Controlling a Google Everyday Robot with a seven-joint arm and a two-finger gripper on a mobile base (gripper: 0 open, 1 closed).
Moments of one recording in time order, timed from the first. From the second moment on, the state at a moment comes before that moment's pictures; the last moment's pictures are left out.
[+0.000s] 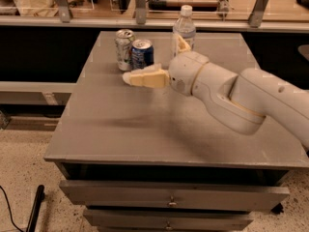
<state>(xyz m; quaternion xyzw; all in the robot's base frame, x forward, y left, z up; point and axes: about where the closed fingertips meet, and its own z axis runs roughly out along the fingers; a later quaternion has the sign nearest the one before) 0.591 0.004 0.948 -0.33 0.61 0.26 0.67</state>
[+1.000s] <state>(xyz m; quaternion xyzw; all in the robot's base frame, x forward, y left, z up) 0.520 -0.082 0.988 -0.32 0.60 0.20 0.70</state>
